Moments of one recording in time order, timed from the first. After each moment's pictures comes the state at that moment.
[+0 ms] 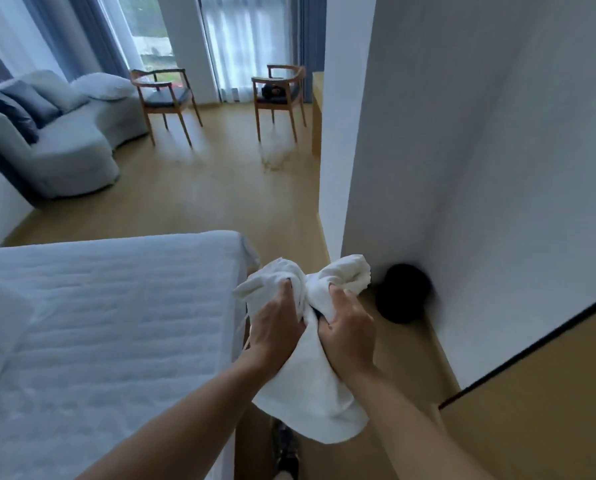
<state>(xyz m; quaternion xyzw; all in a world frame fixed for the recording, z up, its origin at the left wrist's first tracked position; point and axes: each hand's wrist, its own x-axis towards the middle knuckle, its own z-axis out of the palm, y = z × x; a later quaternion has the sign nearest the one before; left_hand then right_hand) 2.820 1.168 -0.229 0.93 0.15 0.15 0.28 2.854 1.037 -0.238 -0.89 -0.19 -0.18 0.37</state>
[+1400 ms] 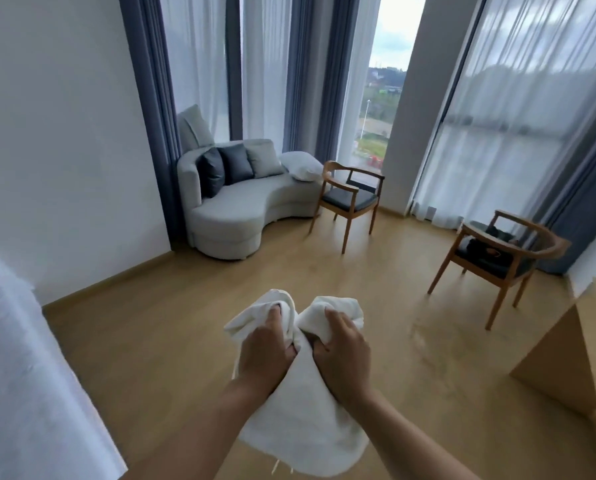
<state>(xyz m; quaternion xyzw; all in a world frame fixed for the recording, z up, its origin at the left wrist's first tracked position) 3.604 1.945 -0.193 0.80 0.47 0.31 0.21 3.731 1.867 -0.178 -0.75 -0.53 -0.05 0.41</state>
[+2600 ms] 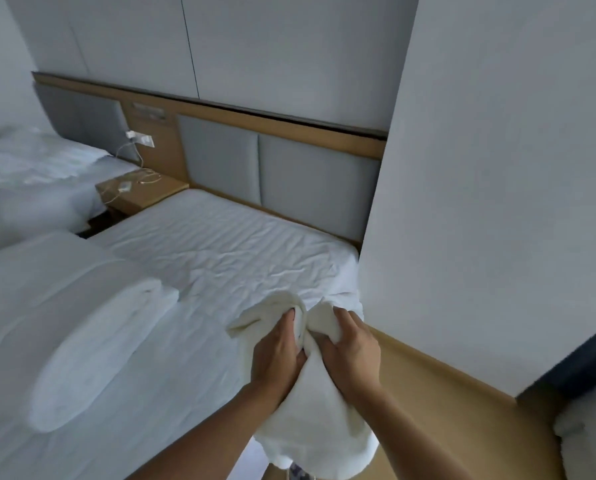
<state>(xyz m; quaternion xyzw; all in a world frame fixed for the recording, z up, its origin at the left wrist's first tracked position) 3.166 2.628 -0.218 0.27 0.91 0.31 0.08 3.249 2.745 -0.208 -0.25 -0.89 0.30 0.25</state>
